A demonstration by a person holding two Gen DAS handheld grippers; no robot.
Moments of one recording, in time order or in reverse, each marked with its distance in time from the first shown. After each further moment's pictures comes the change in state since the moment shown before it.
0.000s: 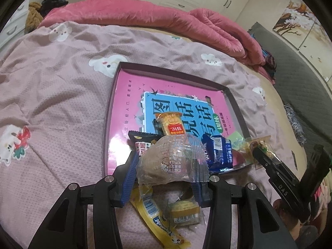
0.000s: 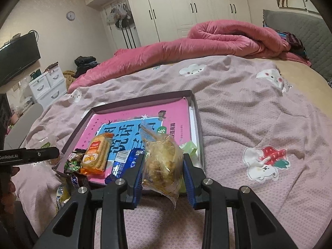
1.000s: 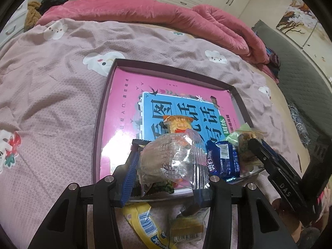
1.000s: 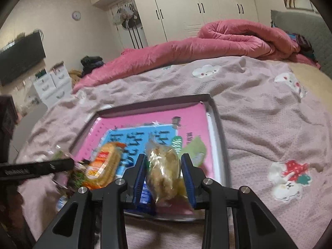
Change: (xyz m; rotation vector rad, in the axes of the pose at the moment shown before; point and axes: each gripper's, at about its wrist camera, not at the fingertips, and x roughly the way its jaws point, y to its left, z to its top) left arm 0.027 -0.003 0.012 -0.002 0.009 0.019; right arm 0.030 0.019 0.015 -0.004 -0.018 0.071
